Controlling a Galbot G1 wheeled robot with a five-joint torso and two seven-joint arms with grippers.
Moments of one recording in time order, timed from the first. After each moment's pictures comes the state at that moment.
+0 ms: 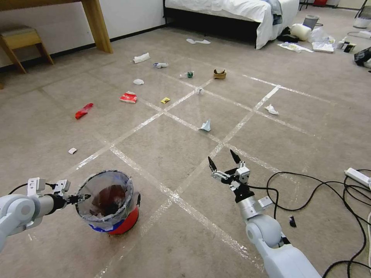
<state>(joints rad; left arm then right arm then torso) 1.26 -0.49 -0.47 -1.62 -1.30 0.68 -0.06 -1.20 1.20 0.27 1.73 0.40 0.36 -0.13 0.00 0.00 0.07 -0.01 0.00</state>
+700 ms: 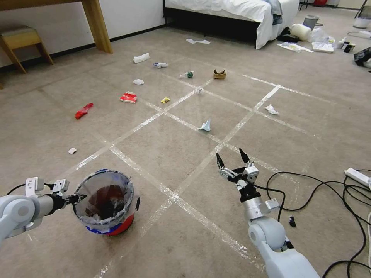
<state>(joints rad) 1.34 -0.48 -0.57 -1.74 -1.40 0.69 -0.19 -1.25 1.24 0.34 1.79 0.40 0.37 -0.10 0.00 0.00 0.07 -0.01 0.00</state>
